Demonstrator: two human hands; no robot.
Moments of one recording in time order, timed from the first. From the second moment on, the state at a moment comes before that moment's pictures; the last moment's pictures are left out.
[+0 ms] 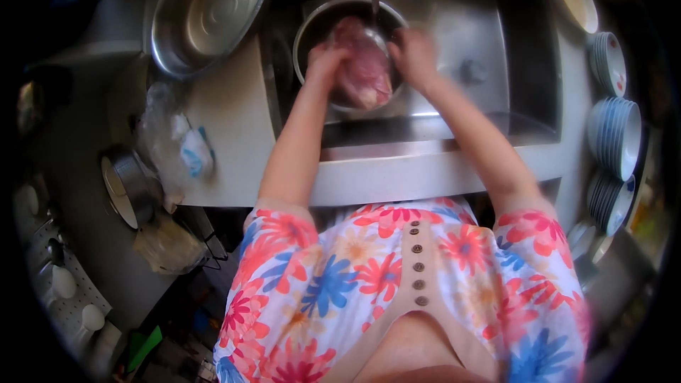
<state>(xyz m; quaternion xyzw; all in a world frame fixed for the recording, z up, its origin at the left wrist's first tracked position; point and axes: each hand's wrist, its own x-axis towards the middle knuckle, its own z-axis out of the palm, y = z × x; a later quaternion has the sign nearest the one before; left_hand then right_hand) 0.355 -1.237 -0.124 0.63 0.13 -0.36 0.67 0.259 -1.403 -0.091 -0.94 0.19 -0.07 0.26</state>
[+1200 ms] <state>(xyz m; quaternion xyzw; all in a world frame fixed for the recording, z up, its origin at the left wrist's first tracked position) 0.348 -1.216 -0.108 0.69 -0.01 -0.40 0.61 0.332 -1.406 -0.148 -0.79 0.16 0.02 0.60</state>
